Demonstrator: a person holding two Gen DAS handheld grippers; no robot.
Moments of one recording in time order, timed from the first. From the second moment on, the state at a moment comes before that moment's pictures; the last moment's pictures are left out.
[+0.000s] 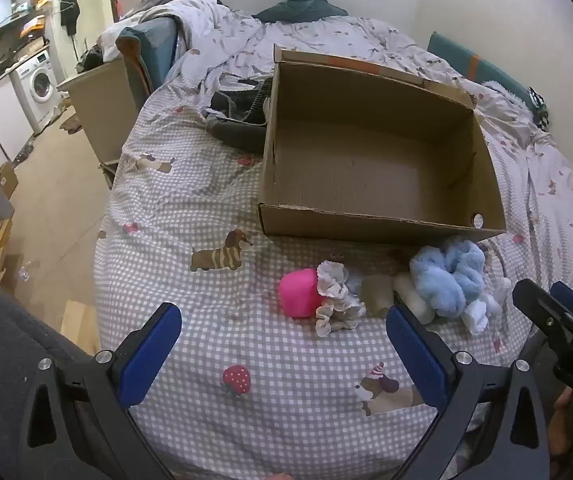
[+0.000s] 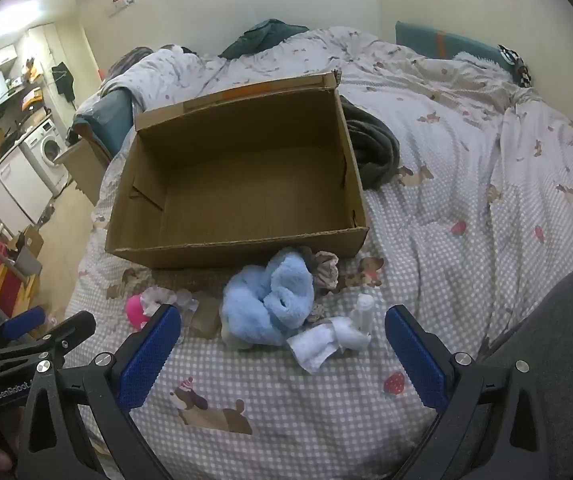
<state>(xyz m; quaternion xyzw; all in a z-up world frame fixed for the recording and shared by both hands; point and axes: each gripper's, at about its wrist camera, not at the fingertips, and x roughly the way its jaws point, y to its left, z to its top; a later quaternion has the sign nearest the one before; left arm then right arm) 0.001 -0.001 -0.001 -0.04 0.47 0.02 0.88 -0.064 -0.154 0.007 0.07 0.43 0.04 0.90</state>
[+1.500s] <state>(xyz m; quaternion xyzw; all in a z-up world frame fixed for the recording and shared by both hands) -0.002 -0.001 0.001 -0.03 0.46 0.03 0.88 -0.066 -0.155 0.011 0.08 0.43 0.03 0.90</state>
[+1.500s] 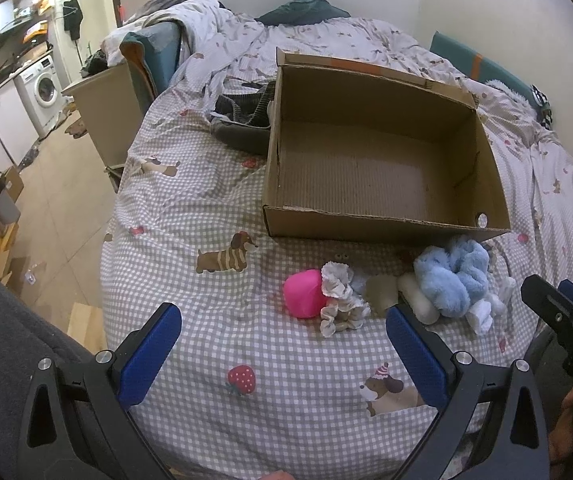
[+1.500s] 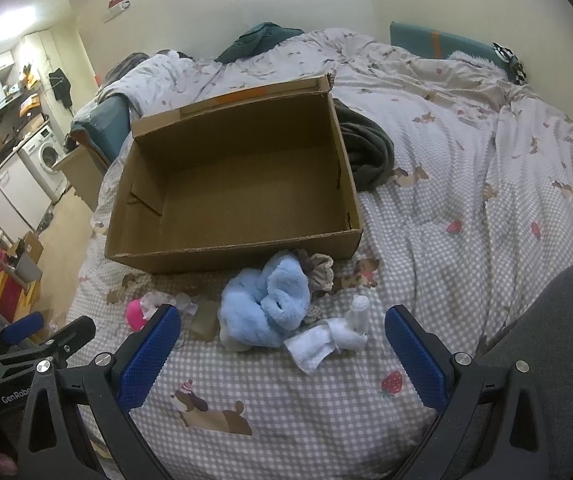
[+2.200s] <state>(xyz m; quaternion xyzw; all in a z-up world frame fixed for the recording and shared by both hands) -0.003 0.001 0.000 -0.03 0.46 0.03 0.88 -0.065 -0.154 0.009 0.08 0.43 0.03 0.90</state>
